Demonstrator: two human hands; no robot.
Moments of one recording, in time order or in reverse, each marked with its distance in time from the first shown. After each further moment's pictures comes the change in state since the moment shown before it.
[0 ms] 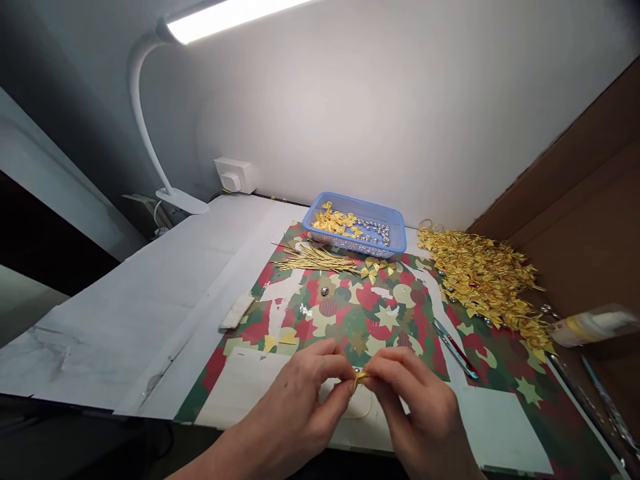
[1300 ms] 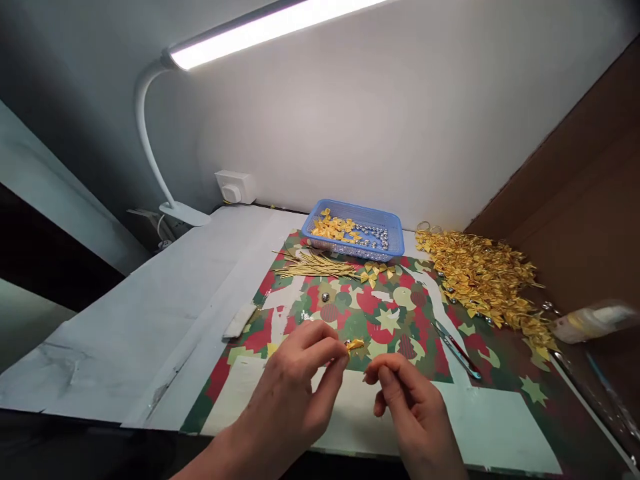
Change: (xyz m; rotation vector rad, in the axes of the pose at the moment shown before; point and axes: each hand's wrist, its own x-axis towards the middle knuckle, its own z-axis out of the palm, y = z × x) left_hand 0.000 -0.006 -0.010 0.117 0.336 0.253; right_hand -0.013 -0.003 0.019 0.509 0.081 0.651
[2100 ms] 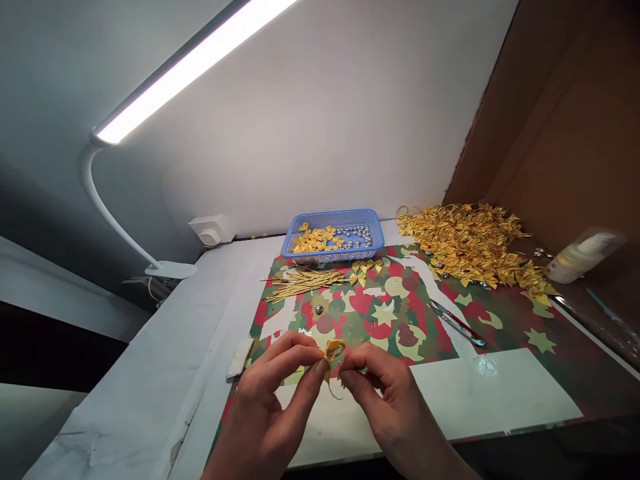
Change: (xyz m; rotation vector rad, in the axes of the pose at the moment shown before) left_hand 0.012 0.016 -0.030 -0.039 -0.040 -0.090; right_hand 0.017 -0.011 0.020 0.099 -0.077 -0.164
